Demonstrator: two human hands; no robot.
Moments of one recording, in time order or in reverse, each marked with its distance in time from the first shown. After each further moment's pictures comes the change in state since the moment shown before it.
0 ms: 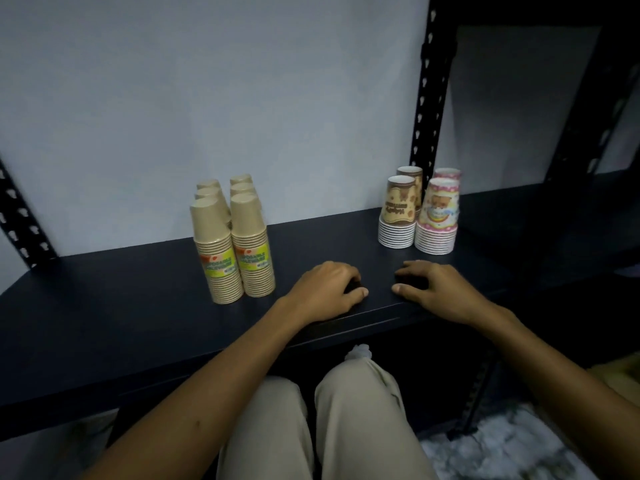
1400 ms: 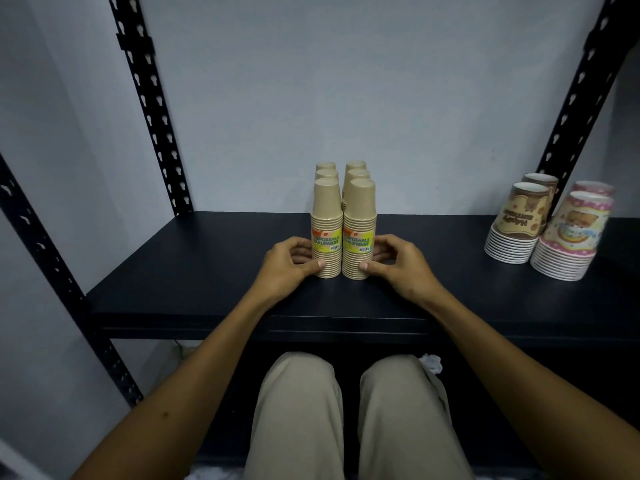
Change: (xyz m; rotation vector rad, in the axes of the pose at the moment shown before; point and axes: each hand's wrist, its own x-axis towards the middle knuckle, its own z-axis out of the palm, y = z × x) left_hand -0.144 -0.116 -0.049 -0.726 0.523 -0.619; right_hand 0.077 -0.149 0.102 0.659 -0.063 -0.287
